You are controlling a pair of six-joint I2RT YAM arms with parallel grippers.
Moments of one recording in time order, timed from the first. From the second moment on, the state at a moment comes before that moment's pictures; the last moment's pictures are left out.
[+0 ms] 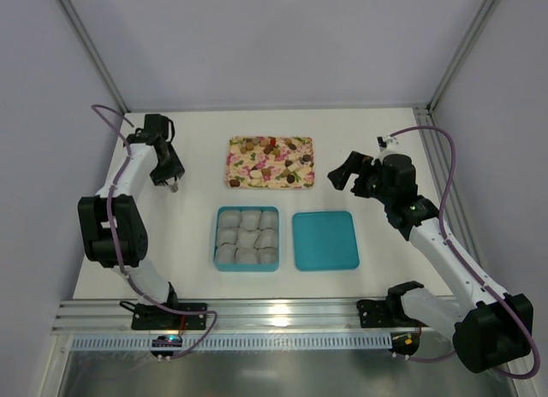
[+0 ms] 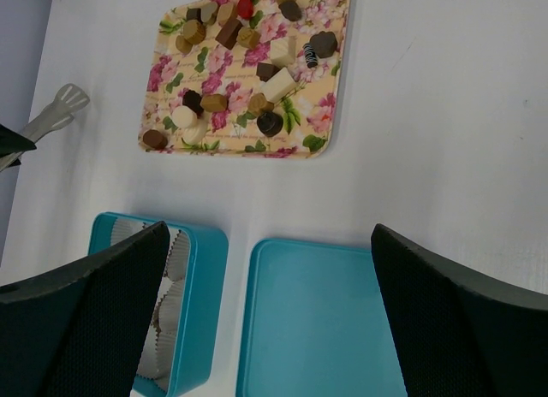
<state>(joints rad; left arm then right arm) 0.02 1.74 1.39 -0.80 -0.20 -0.47 0.27 1.02 0.77 -0.17 -0.13 0.53</state>
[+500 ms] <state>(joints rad) -0.06 1.64 1.45 -0.93 -0.16 -0.46 0.27 1.02 0.77 -0.17 -0.14 0.53</state>
